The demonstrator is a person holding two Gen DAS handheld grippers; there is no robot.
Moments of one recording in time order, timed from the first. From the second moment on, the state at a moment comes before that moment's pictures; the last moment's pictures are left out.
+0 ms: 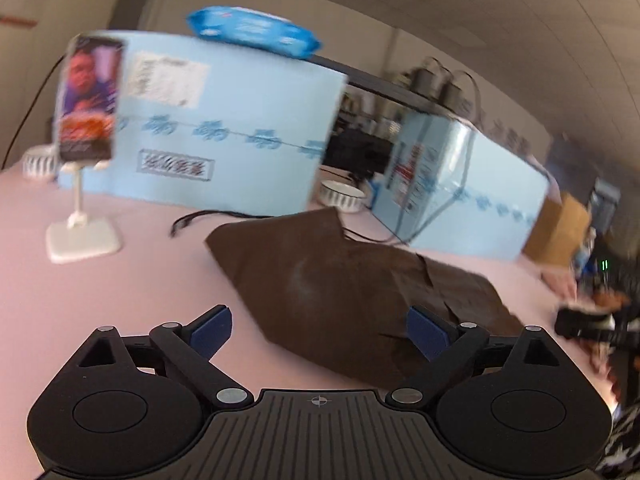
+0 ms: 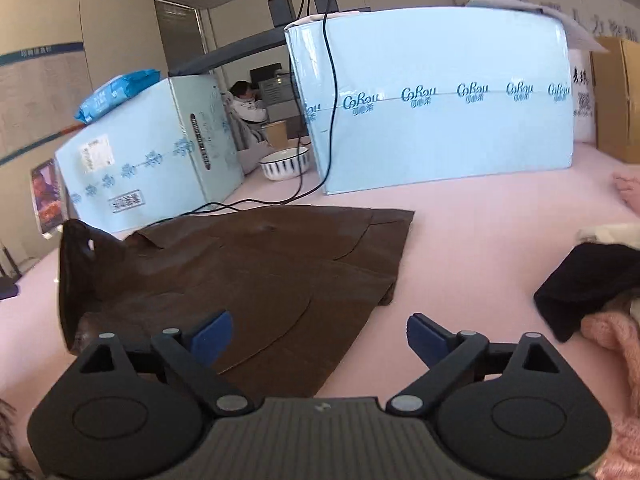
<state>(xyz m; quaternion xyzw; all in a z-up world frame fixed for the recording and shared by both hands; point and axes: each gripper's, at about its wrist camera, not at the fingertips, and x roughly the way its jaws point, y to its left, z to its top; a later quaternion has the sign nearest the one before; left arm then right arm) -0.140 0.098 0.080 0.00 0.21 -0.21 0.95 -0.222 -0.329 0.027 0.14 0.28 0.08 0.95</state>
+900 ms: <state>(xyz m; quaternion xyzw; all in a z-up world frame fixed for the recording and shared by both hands) -0.063 0.126 0.097 -0.12 0.15 -0.12 0.97 -0.161 -0.304 0.099 0.16 0.11 0.19 0.96</state>
